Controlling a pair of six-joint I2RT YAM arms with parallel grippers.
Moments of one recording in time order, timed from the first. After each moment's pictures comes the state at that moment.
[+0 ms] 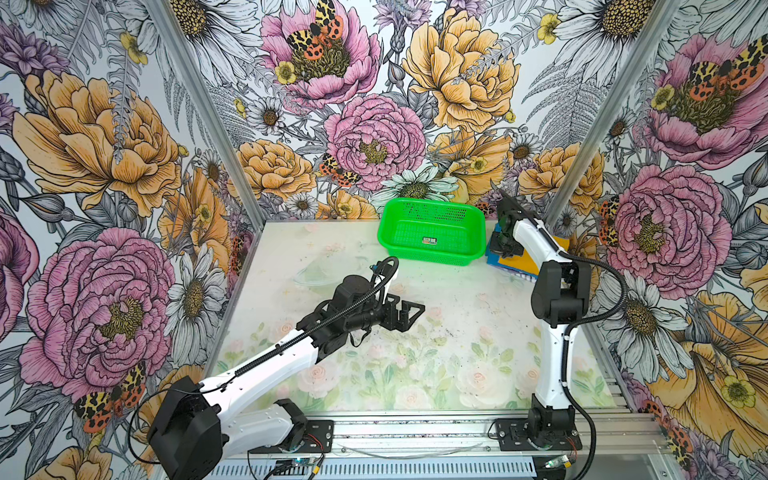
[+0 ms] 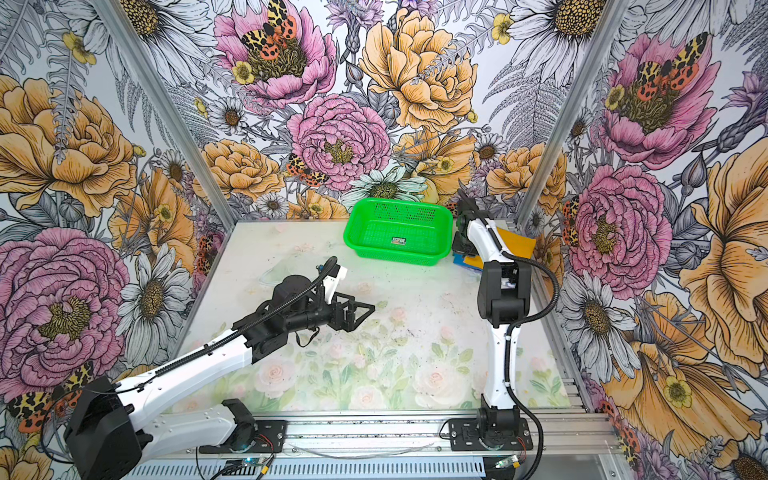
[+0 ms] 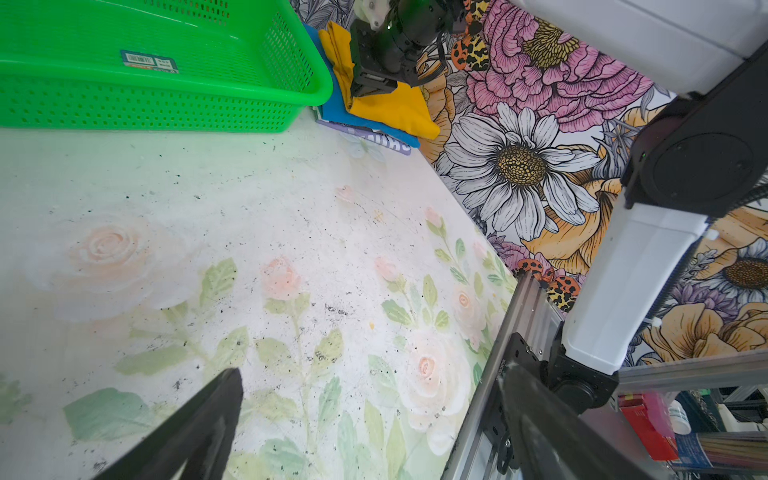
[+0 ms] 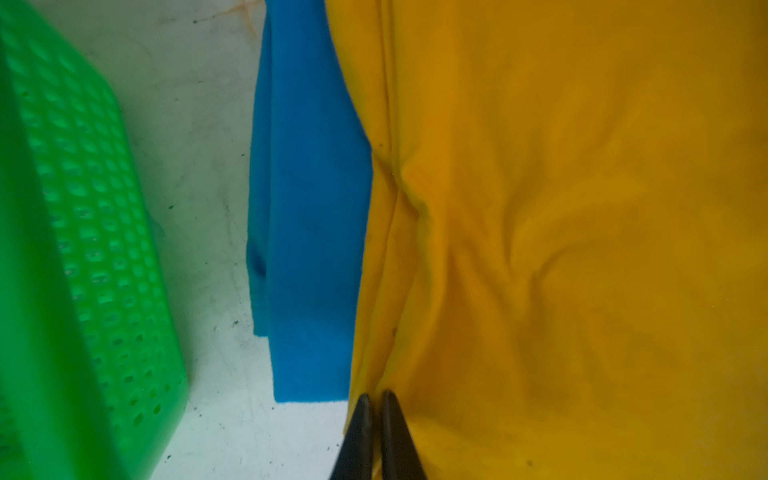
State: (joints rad) left arm -0.72 1.15 0.77 -0.03 0.31 -0.48; right arm 0.02 2.28 2.07 -1.03 0.23 0.33
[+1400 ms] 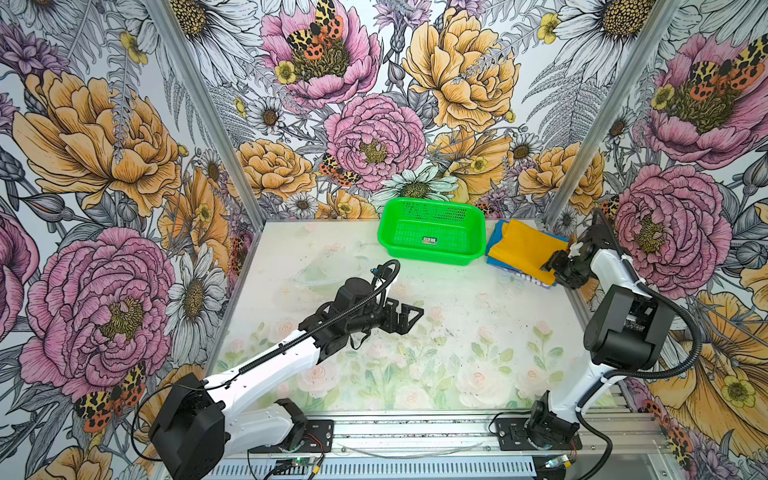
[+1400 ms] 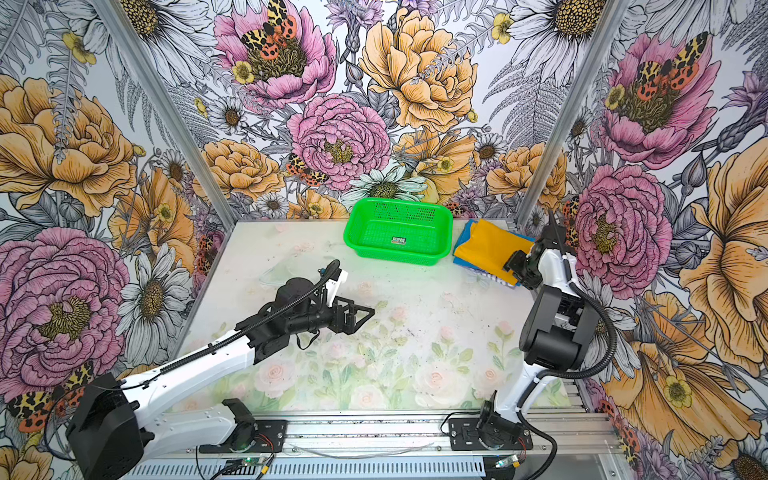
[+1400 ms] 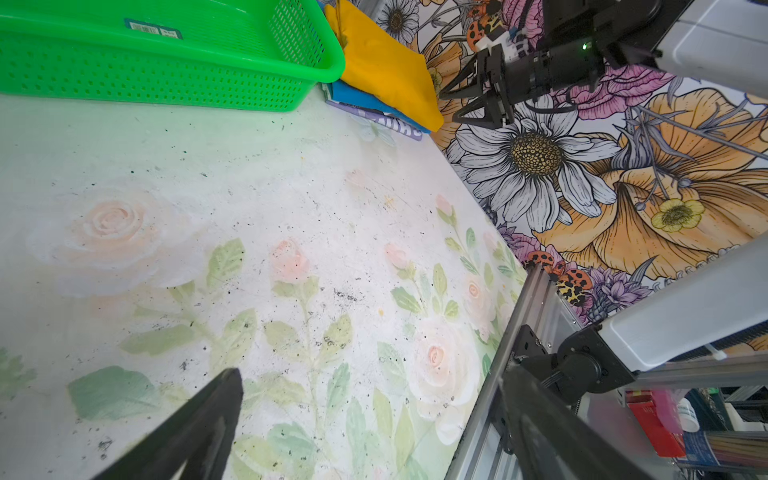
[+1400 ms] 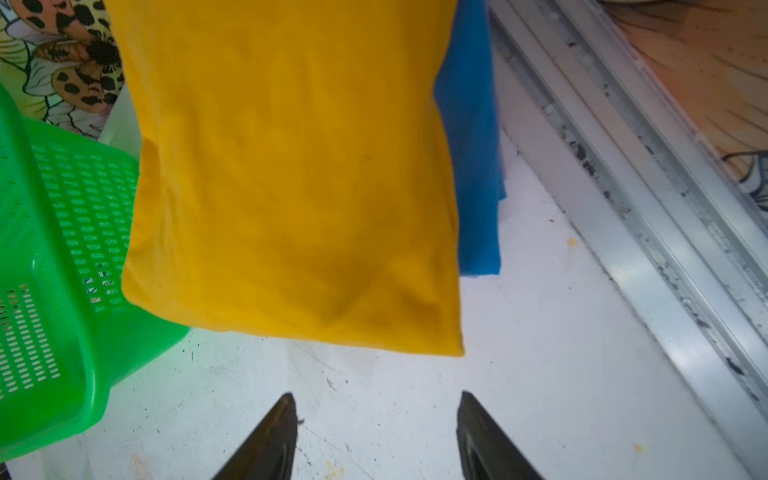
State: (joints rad) left arm -0.73 1.17 0.75 -0.03 0.31 -0.49; right arm -0.48 1.83 1.44 -0.77 -0.35 0.31
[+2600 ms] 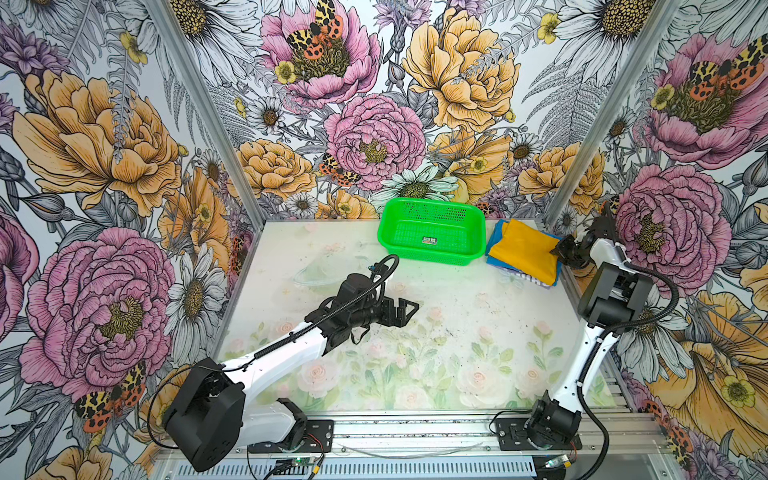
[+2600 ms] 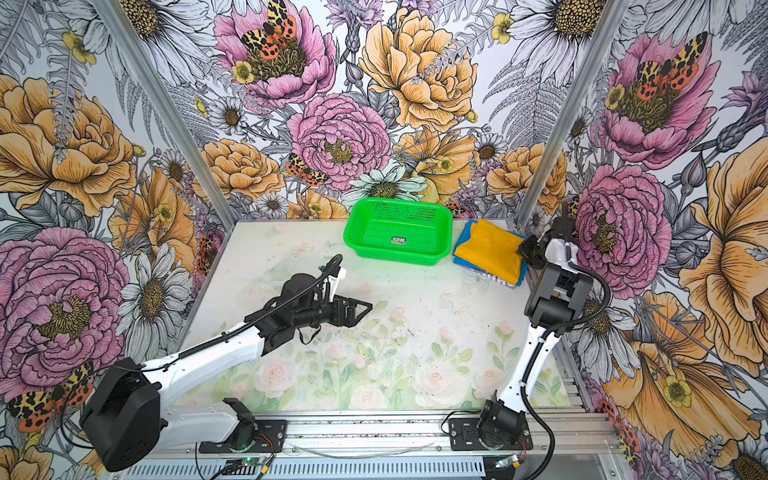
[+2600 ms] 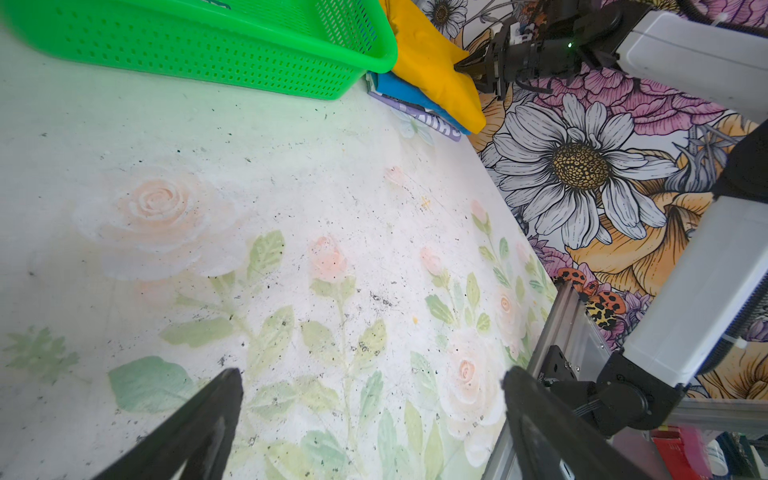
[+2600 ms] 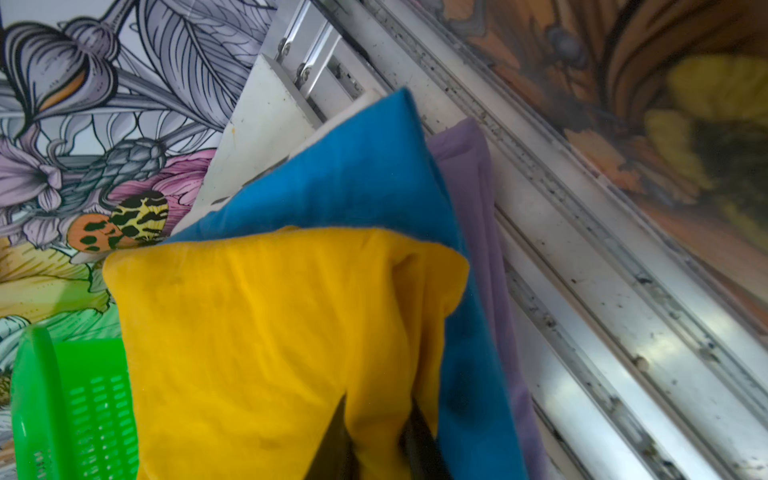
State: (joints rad) left arm -0.66 1.27 0.75 0.00 0.31 -0.50; right arm -0.51 2.34 1.96 -0.65 -0.43 0.44
